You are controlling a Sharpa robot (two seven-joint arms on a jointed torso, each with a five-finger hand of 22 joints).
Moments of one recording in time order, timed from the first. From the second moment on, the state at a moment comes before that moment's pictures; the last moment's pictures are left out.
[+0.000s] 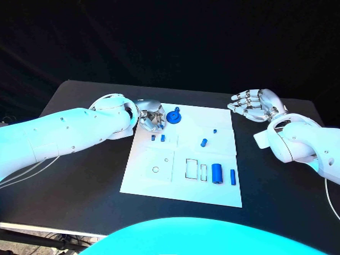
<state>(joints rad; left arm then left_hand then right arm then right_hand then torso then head) 1.12 -0.74 0.01 1.31 -1.43 -0.03 -0.05 1.46 -0.23 0.66 0.11 0.05 0.91 0.16 0.33 0.33 1.03 0.09 0.46 0.16 1.24 0.03 1.39 0.89 0.17 0.96 0.13 1.21 0.93 1.16 -0.80 -0.11 1.39 -0.64 -0.58 0.19 1.44 -0.13 0.17 0.28 0.21 0.75 0.20 0.43 0.14 0.90 0.19 0.40 0.06 1.05 0.15 0.08 0.37 0.17 0.78 0.28 0.06 0.21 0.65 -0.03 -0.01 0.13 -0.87</state>
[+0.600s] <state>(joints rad) 1.12 -0.75 0.01 1.30 -1.43 -0.03 -0.06 1.45 -0.24 0.65 0.11 0.06 0.89 0.16 0.30 0.33 1.01 0.10 0.45 0.16 1.23 0.03 1.39 0.88 0.17 0.96 0.13 1.21 0.92 1.16 -0.80 -0.11 1.39 -0.64 -0.58 0.19 1.44 -0.13 0.17 0.28 0.21 0.75 0.20 0.43 0.14 0.90 0.19 0.40 0.06 1.05 0.15 0.08 0.37 0.17 0.78 0.28 0.06 0.21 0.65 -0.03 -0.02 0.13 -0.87</state>
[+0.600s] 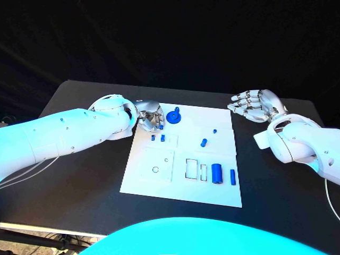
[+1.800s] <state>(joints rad) 1.13 -0.91 0.04 1.38 -0.55 -0.17 0.22 1.44 -0.25 0.63 0.14 0.06 0.86 0.20 0.25 0.29 0.93 0.14 0.40 0.16 0.98 0.07 1.16 0.50 0.17 0.81 0.17 1.01 0.74 1.16 -0.75 -0.11 1.40 -1.28 -0.32 -0.02 1.47 -0.22 0.37 0.11 0.21 0.94 0.17 0.30 0.12 1.14 0.10 0.19 0.07 1.42 0.01 0.65 0.68 0.17 1.12 0.11 0.53 0.50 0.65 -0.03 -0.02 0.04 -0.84</state>
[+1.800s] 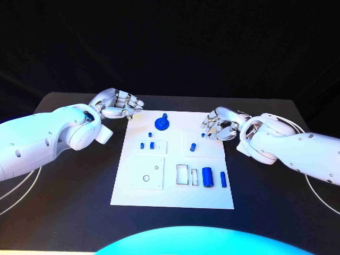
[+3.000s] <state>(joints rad) 1.12 -0.97 0.04 1.48 -0.16 -0.11 0.40 1.42 -0.24 0.59 0.15 0.06 0.86 0.20 0.25 0.28 0.91 0.14 0.40 0.16 0.97 0.08 1.15 0.49 0.17 0.81 0.17 0.98 0.72 1.17 -0.67 -0.11 1.37 -1.60 -0.20 -0.21 1.42 -0.23 0.45 0.13 0.21 0.99 0.15 0.30 0.17 1.17 0.09 0.16 0.08 1.47 0.01 1.26 1.12 0.17 1.21 0.09 0.78 0.77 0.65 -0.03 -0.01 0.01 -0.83</state>
